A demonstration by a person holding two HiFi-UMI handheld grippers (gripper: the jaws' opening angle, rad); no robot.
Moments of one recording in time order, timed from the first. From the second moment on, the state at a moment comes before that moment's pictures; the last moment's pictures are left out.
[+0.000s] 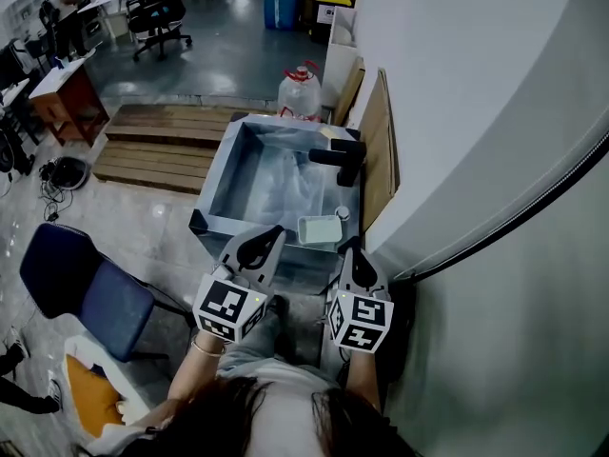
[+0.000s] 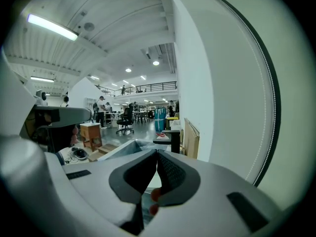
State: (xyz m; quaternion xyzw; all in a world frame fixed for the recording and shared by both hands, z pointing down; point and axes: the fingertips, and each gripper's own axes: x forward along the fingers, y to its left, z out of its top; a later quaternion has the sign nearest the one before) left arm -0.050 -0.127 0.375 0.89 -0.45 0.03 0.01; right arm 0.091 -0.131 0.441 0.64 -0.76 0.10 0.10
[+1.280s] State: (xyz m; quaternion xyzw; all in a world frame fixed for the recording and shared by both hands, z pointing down) left arm -0.050 -0.079 0.370 0.89 -0.46 0.04 0.00; right arm 0.081 -0.072 0.393 0.62 -0.78 0.02 0.09
